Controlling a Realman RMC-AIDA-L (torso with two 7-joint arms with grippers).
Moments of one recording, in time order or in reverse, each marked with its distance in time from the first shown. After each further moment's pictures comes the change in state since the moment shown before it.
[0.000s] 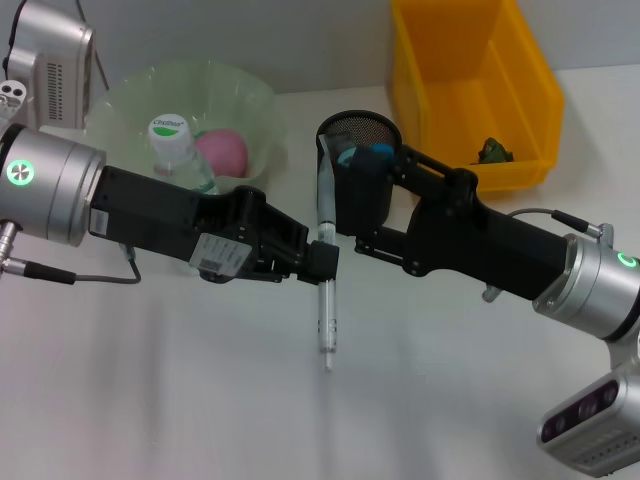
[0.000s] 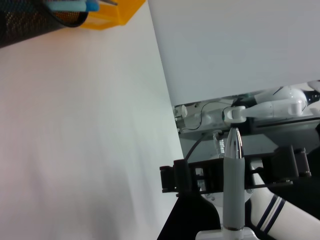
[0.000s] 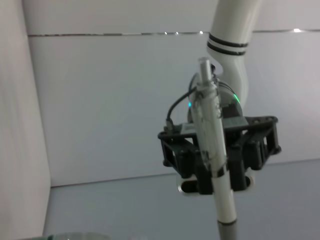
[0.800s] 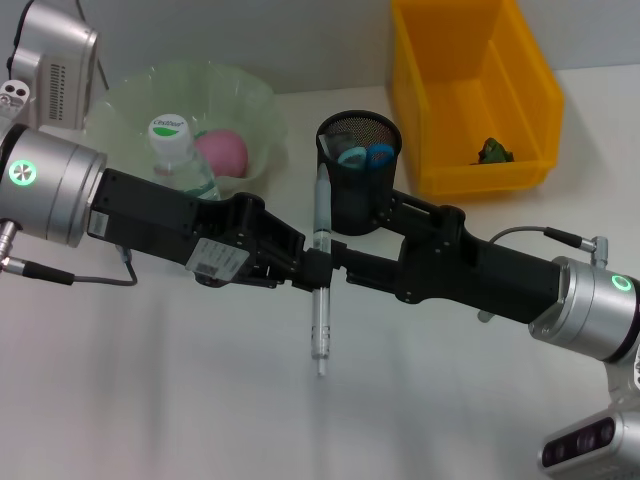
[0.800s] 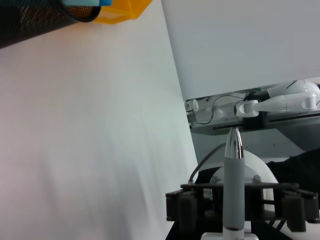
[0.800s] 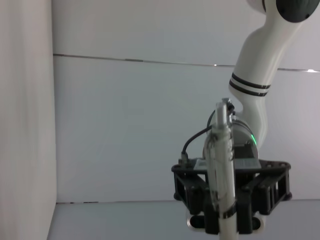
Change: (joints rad) left arm -0.010 0.006 0.015 0.000 0.024 -0.002 -0.004; right arm -0.005 0.000 -0.073 0.005 -0.007 -0.025 -0.113
